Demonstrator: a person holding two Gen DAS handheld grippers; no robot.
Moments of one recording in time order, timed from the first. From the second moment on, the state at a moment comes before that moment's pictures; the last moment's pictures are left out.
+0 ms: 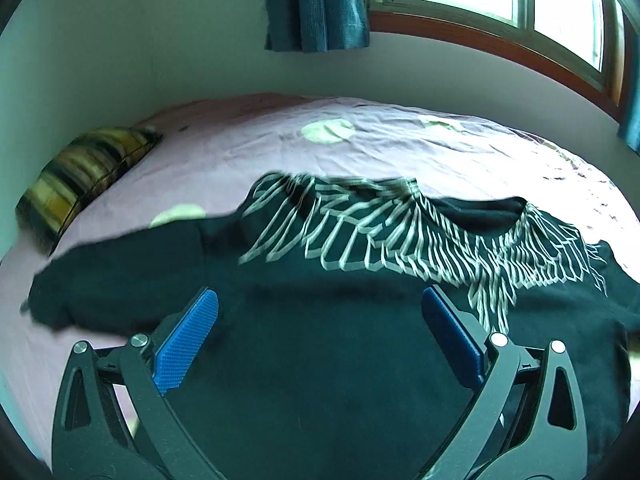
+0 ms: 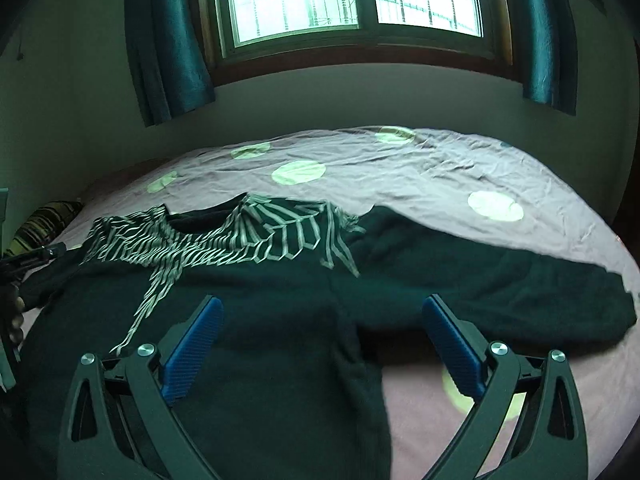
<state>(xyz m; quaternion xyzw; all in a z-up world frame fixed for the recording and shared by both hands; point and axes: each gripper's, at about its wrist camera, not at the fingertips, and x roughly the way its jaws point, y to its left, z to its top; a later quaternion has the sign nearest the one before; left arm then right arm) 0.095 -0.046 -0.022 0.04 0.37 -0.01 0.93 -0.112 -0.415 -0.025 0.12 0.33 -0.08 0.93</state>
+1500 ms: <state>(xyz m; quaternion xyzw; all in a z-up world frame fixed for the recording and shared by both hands) 0.011 -0.053 -0.025 0.06 0.34 -0.03 0.94 -0.124 -0.383 -0.057 0.14 0.39 -0.07 0.91</state>
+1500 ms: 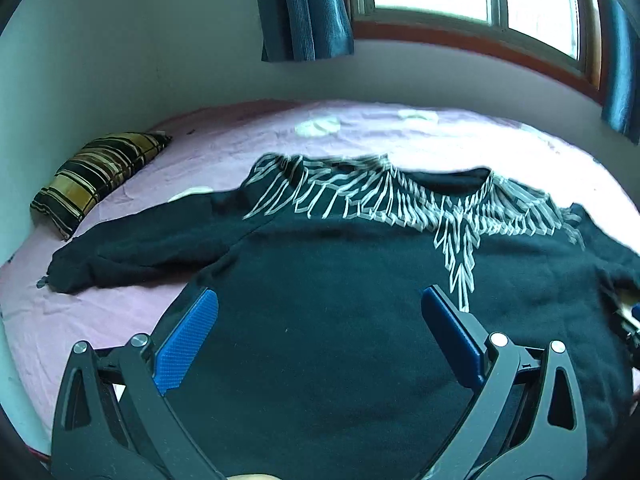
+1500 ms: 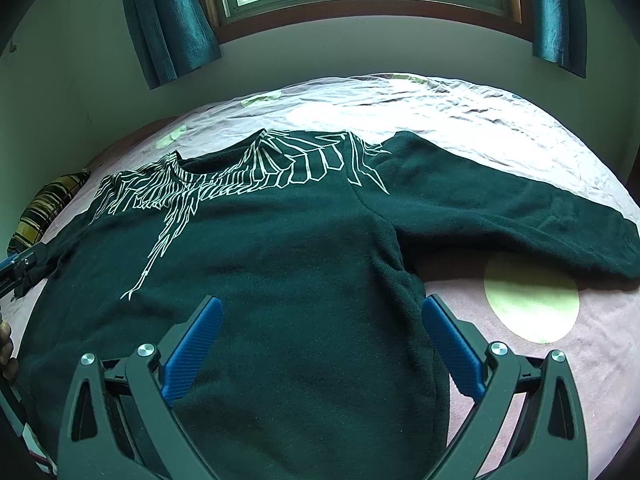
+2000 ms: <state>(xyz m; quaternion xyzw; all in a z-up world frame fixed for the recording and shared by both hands) 0.019 -0.044 -0.027 0.04 0.36 -0.01 0.93 -0.123 -0.380 -0.058 0.13 0.39 -0.07 0.91</state>
